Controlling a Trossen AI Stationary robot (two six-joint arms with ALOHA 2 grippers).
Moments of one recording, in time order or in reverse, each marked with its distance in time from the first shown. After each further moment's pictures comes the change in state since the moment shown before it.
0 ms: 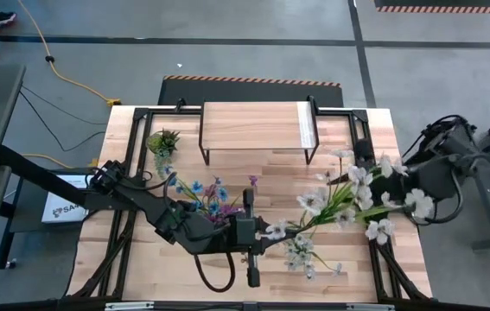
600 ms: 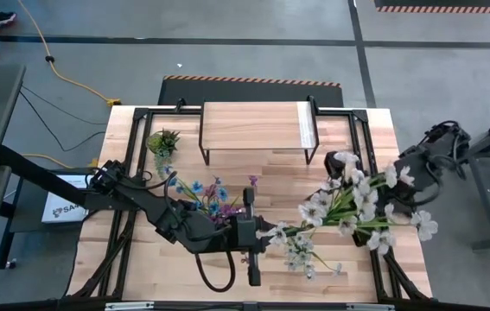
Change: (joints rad) left arm 0.004 0.000 0.001 -0.007 -0.003 0.061; right arm -0.146 0.000 -0.212 0.505 -0.300 -0.037
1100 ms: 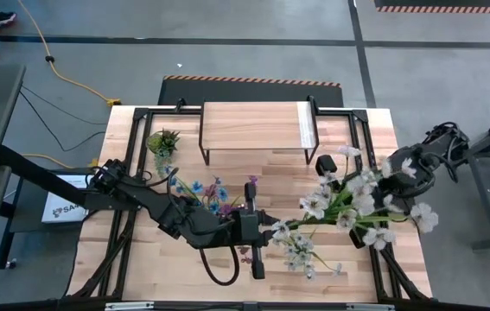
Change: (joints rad) left arm 0.022 0.000 0.000 -0.003 -0.003 0.015; right arm -0.050 0.002 -0.048 0.115 -0.152 0.024
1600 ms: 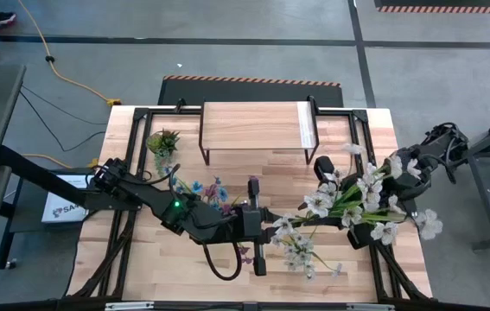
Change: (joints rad) left arm 0.024 0.000 0.000 0.012 0.046 0.000; right arm -0.002 0.008 0.000 -0.001 -0.005 -0.020
